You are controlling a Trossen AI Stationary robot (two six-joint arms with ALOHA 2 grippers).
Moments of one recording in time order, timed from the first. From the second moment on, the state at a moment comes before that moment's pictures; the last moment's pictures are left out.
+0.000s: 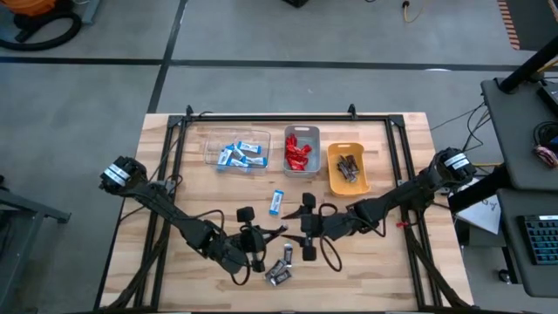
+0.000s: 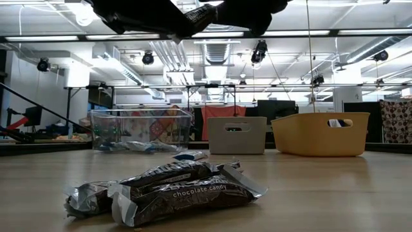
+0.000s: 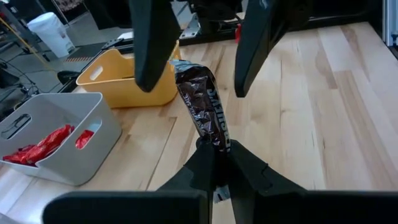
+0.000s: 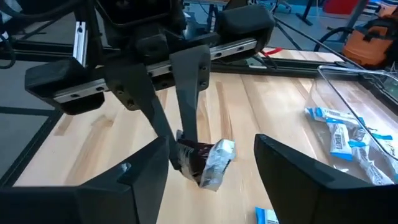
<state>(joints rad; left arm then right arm) -0.61 1.68 1.00 0.10 -0.85 -0.25 0.41 1.65 0.99 0.32 0.41 0.08</state>
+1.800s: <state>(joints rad) -0.57 1.68 1.00 0.01 -0.85 -0.43 0.07 1.30 1.05 -1.10 0.68 0.64</state>
